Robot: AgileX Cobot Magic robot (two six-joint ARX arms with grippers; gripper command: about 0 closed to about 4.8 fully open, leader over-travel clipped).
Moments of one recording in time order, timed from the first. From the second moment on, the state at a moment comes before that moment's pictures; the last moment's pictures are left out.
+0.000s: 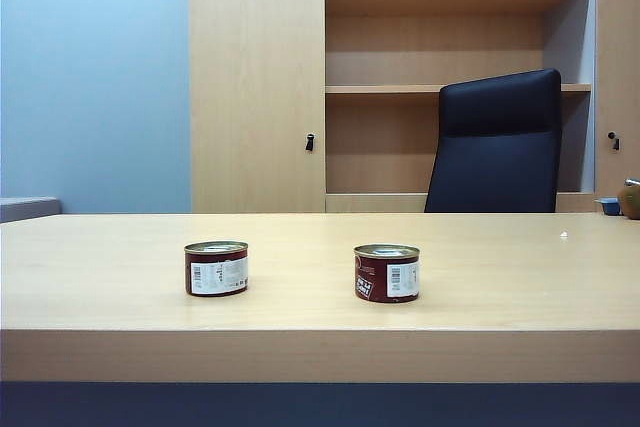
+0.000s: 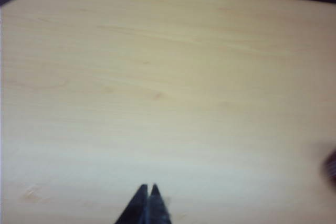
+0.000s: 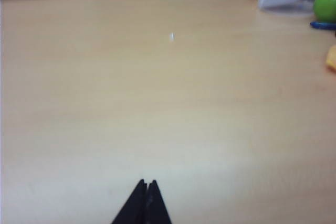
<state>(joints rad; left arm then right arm) 0.07 0.00 0.04 -0.21 0.07 -0.11 -0.06 0.00 0.05 -0.19 0.08 0.08</state>
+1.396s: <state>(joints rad) 0.06 0.61 0.42 -0.19 0.87 -0.04 0.50 1.53 0.88 -0.07 -0.20 -0.13</state>
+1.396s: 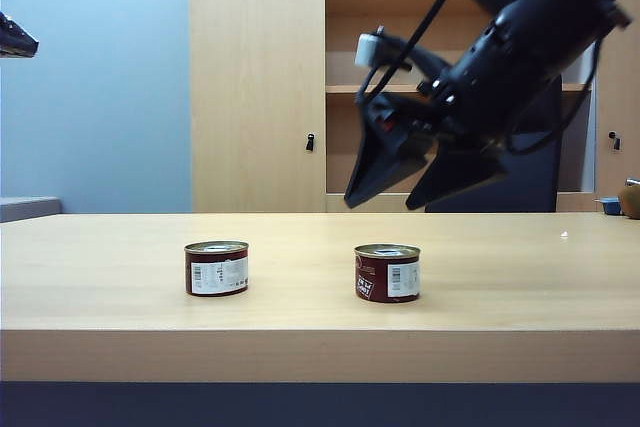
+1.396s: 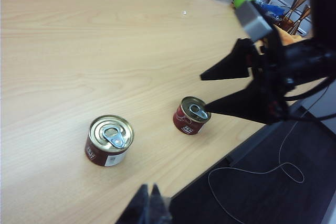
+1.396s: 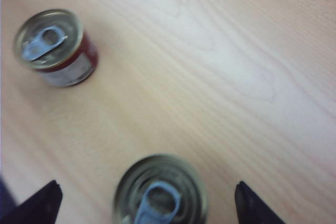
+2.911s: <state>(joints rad) 0.06 0.61 0.42 -0.20 0.75 -0.04 0.75 1.91 1.35 -0.16 -0.16 -0.18</state>
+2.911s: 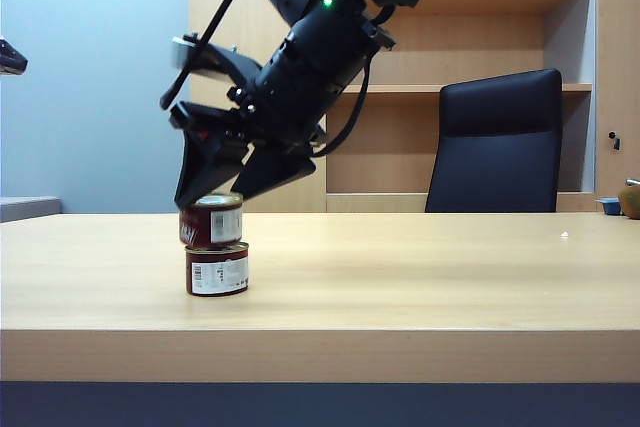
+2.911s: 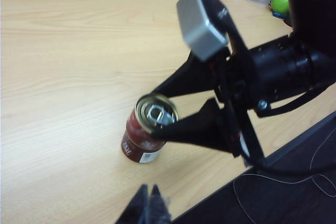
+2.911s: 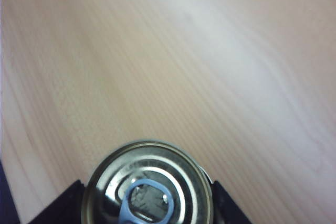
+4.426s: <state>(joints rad) 0.06 0.61 0.42 -0.20 0.73 -0.04 0.70 1.92 1.40 -0.20 -0.13 -0.21</state>
